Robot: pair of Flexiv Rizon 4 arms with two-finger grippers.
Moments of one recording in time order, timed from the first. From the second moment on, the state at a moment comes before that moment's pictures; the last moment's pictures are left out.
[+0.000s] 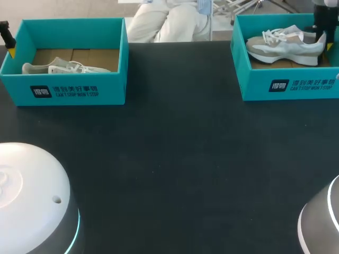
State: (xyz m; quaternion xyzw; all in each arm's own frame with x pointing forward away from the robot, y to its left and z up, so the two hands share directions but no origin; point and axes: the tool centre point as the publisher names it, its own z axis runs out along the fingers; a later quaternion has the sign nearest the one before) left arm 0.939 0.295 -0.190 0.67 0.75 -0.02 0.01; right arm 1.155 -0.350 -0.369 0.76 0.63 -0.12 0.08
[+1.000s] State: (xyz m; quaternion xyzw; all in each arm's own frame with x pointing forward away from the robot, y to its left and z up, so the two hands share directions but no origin) left arm 0.939 0.295 -0.190 0.67 0.75 -0.02 0.01; right arm 1.126 -0.307 -0.163 0.73 0.67 -0.13 0.04
